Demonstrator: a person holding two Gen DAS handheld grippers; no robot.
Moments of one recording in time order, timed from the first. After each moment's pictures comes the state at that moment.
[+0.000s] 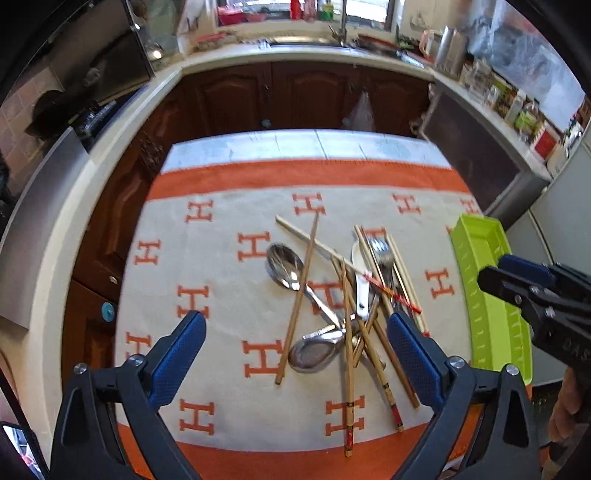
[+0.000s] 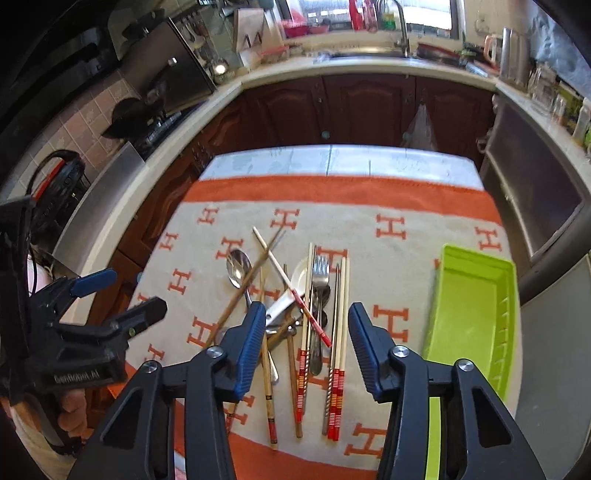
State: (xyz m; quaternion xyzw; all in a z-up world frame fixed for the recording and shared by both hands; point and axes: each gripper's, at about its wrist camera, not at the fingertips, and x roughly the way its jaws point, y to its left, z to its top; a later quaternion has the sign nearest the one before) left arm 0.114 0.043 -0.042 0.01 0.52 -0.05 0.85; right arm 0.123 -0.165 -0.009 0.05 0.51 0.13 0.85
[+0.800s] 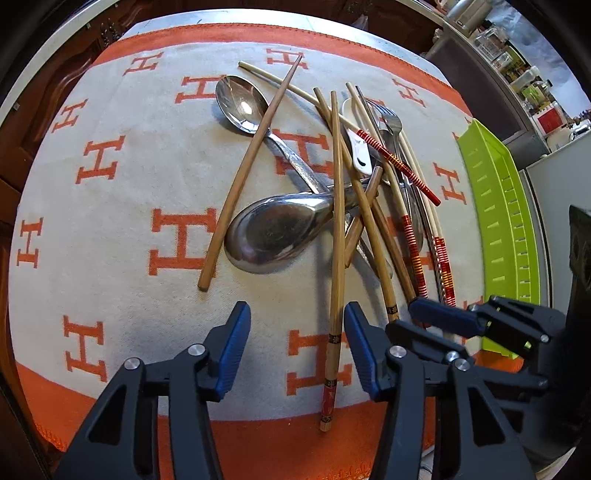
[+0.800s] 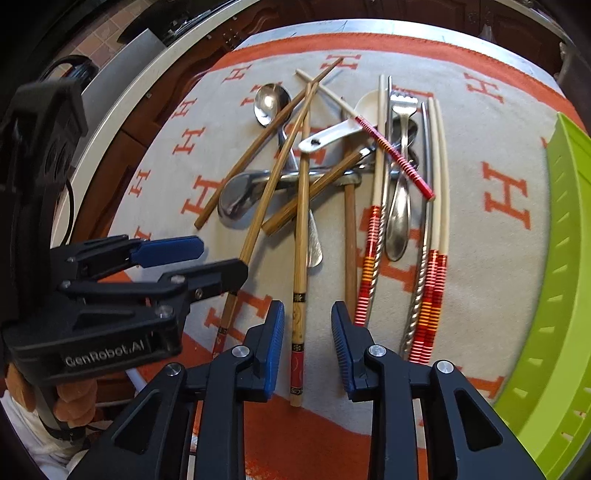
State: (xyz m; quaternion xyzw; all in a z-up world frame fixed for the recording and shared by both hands) left arm 0.082 0.039 -0.171 -0.08 0.63 -0.09 0.76; right arm 0.075 -0.109 -0.168 0.02 0.62 0.23 0.75
